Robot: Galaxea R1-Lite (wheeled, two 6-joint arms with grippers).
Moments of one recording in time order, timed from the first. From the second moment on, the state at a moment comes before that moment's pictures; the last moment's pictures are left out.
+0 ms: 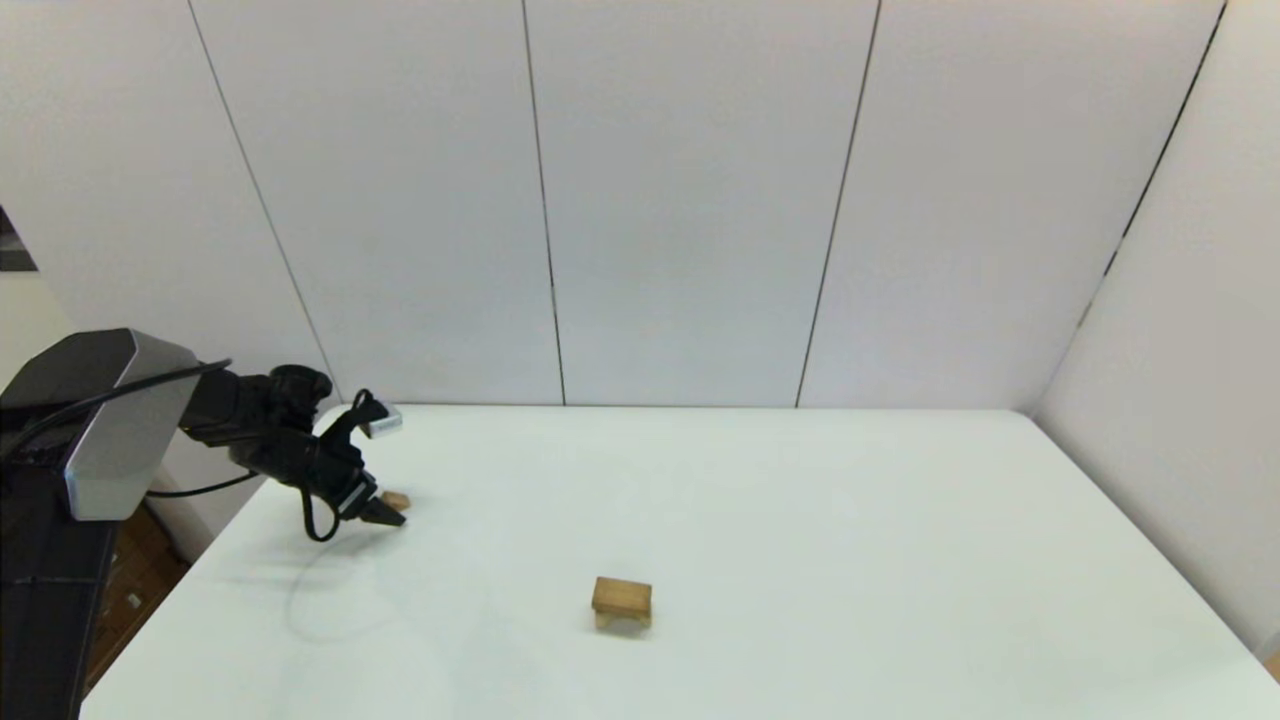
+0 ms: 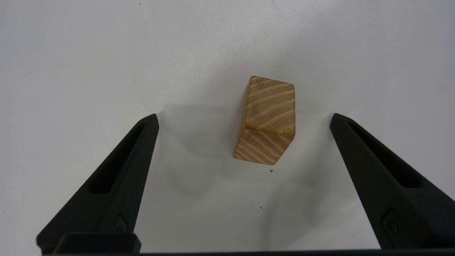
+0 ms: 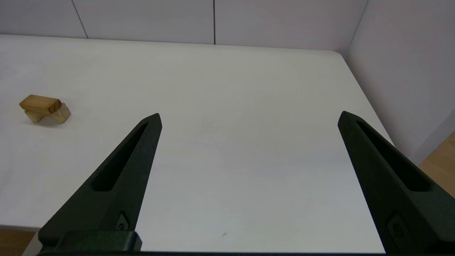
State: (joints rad) left arm 0.20 2.59 -1.75 0.39 -0.41 0.87; right arm 0.00 0.00 -0.04 0.11 0.02 -0.03
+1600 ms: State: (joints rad) left arm -0.17 2.40 -1.84 0.53 -0.51 0.79; right arm 0.00 0.00 -0.04 0.11 0.02 -0.03
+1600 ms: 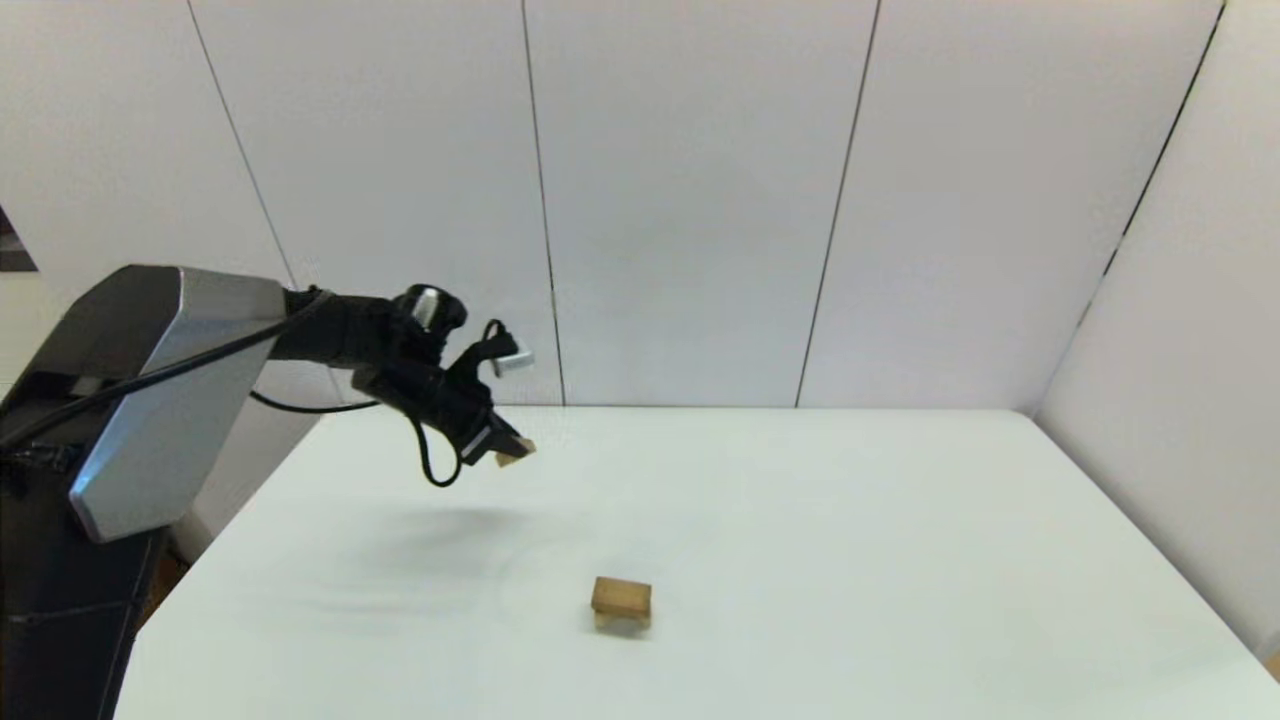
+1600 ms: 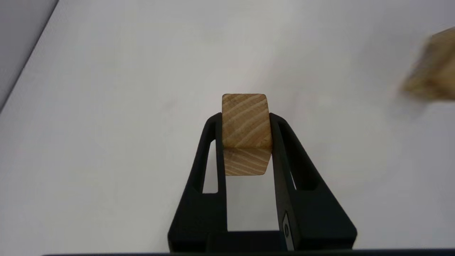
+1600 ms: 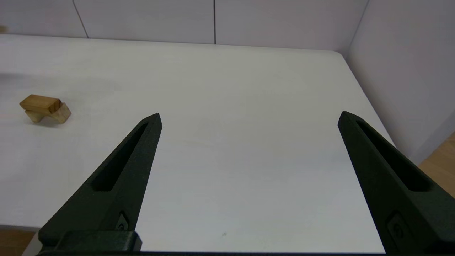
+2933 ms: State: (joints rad) left arm -0.55 2.36 -1.83 0.77 -0.50 0.92; right arm 0.00 0.00 -0.04 0.11 0.02 -0.03
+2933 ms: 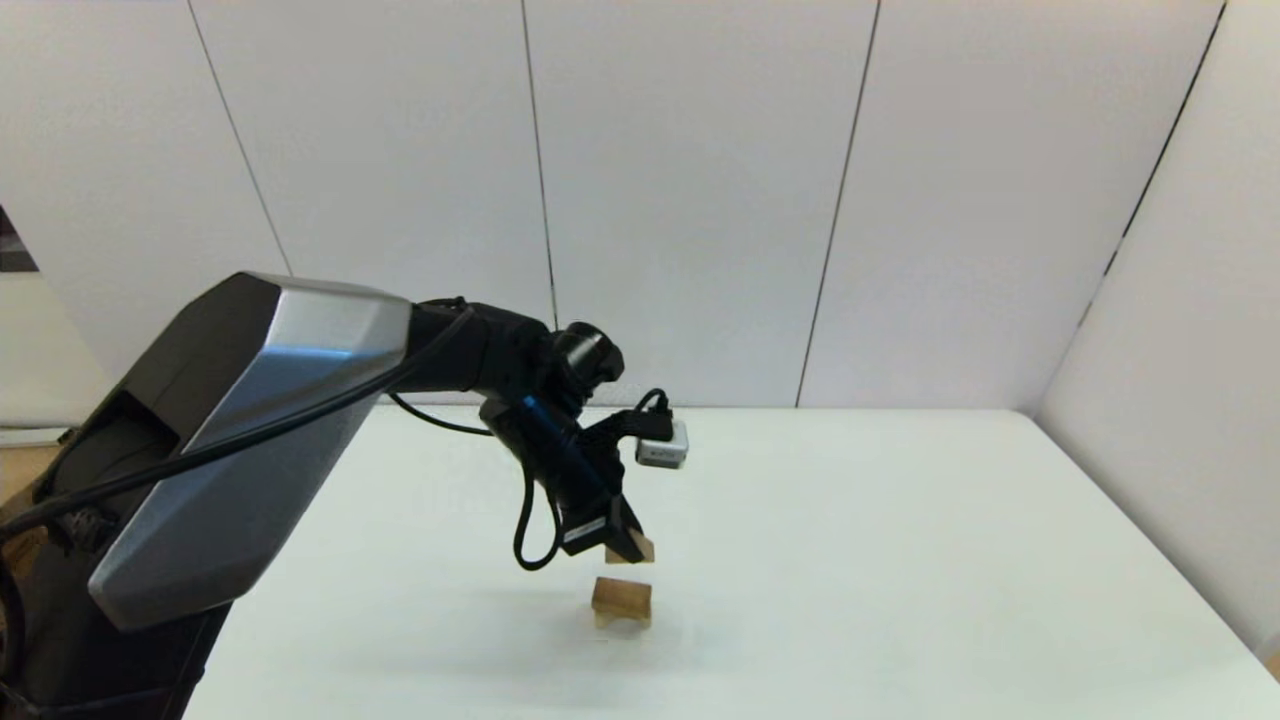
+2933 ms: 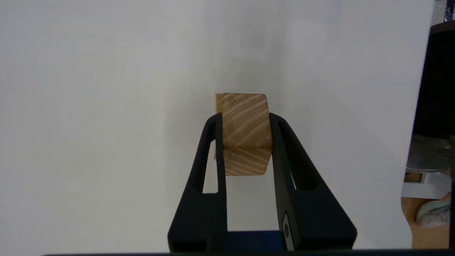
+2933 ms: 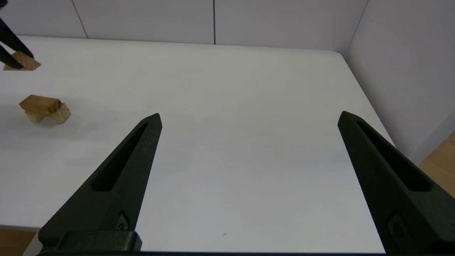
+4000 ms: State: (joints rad) left arm -0.55 2.38 -1.59 0.49 -0.45 0.92; right arm 0.00 0.00 -0.04 0.11 0.02 -0.03
